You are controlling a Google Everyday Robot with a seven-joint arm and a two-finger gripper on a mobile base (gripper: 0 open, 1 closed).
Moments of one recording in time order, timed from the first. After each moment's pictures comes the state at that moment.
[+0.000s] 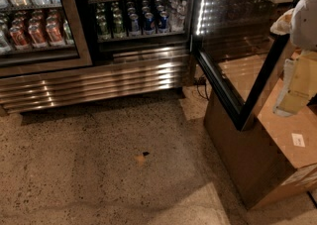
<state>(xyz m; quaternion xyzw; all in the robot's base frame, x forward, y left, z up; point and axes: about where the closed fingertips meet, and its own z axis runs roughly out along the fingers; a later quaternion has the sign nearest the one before) 0.438 -0.216 0.977 -0.60 0.78 -0.04 0.16</state>
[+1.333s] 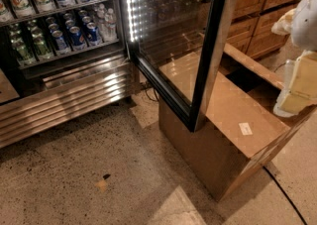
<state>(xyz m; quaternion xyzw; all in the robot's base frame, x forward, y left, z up) 0.438 -0.216 0.977 -0.60 0.78 -0.04 0.16</state>
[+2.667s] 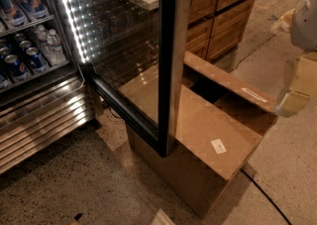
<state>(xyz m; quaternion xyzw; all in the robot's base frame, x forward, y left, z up) 0.438 -0.216 0.977 -0.60 0.78 -0.04 0.16</state>
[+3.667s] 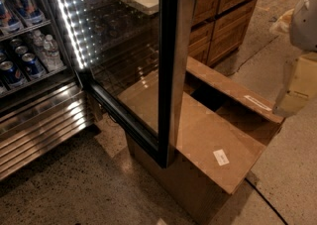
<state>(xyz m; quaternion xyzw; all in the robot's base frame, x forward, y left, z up) 0.438 -0.215 0.976 -0.60 0.78 -0.03 0.16</state>
